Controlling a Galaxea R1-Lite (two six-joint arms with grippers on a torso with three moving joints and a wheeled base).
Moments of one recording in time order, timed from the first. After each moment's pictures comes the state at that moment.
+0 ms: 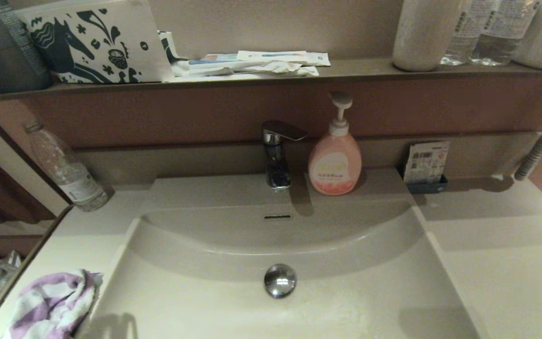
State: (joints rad) left arm 0.00 0.37 -0.65 0.34 0.15 -0.39; right arm 0.00 0.00 0.00 -0.01 -0.02 0.03
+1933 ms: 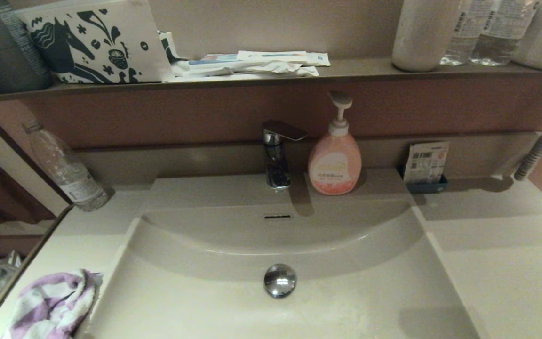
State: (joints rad) left arm 0.00 0.00 0.00 -0.07 0.00 0.00; right arm 0.00 0.00 0.00 -0.01 -0.02 0.03
